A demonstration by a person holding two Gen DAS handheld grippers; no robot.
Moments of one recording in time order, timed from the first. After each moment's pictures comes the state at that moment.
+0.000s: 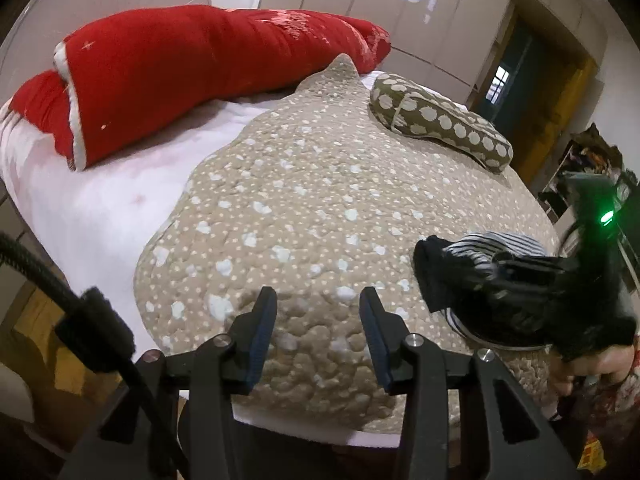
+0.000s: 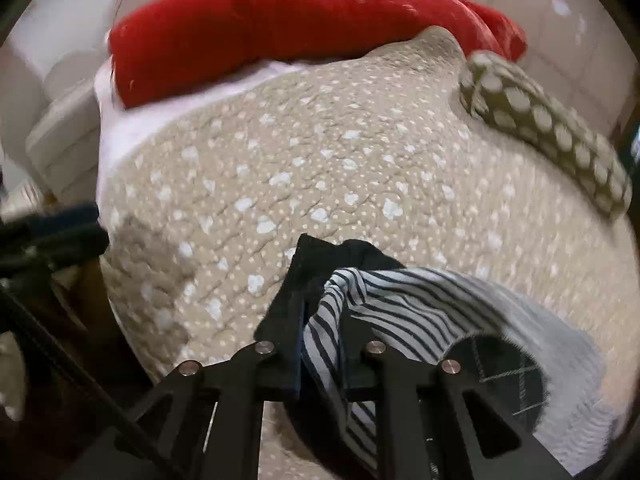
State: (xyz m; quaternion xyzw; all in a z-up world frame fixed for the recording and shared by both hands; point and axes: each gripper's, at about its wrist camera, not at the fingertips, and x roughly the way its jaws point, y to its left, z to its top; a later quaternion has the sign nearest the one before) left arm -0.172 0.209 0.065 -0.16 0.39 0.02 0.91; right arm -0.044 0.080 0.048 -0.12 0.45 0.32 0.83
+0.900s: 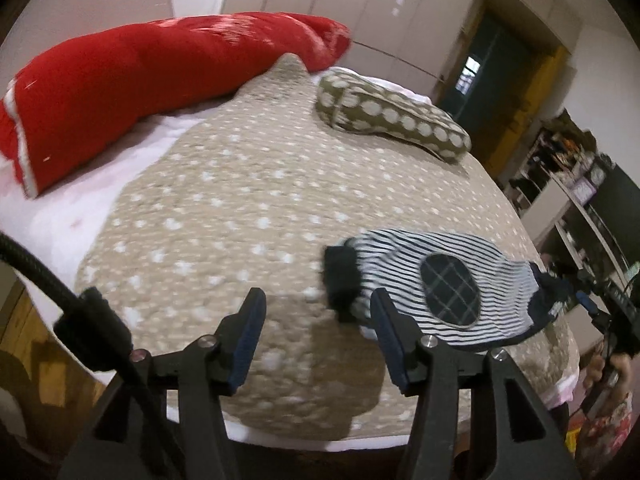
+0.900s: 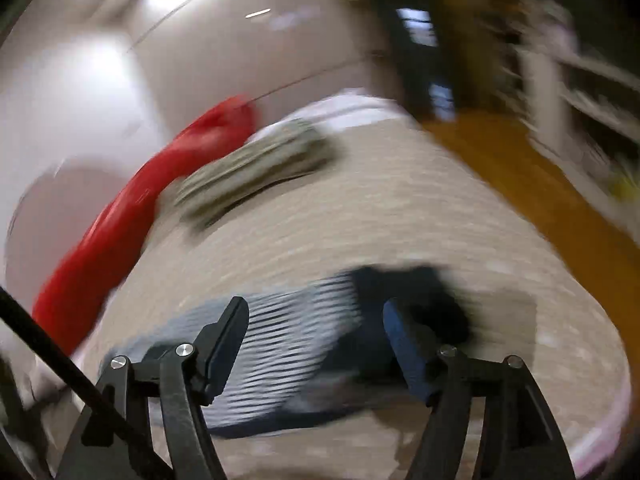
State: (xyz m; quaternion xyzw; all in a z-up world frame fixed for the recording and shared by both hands) left arm -0.152 0.135 0.091 -0.13 0.39 -0.05 0.91; right arm -0.124 -0.296 0.090 0.25 0.31 -0.01 0.92
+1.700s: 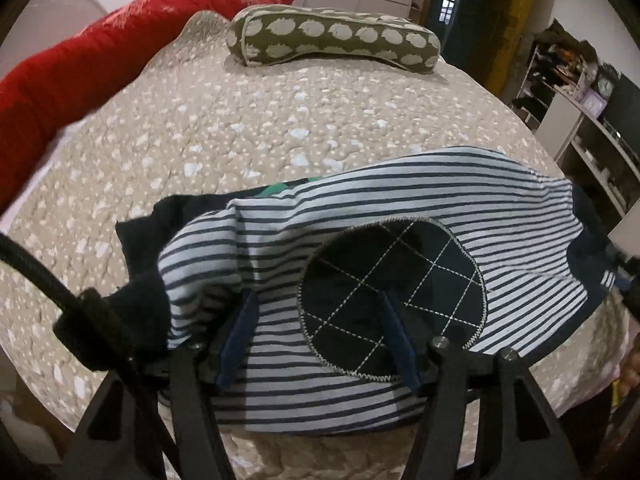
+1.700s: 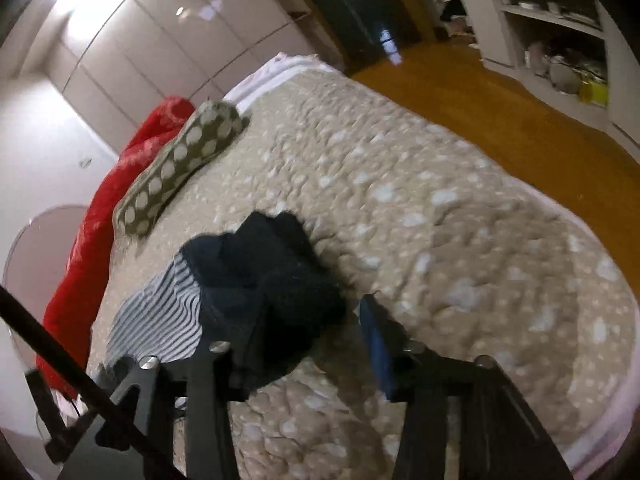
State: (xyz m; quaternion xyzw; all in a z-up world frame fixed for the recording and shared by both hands) left arm -0.091 -0.014 0.027 -0.02 0.46 -0.05 0.89; right arm -0.119 -0.362 0.025 0.31 0.35 -0.04 0.88
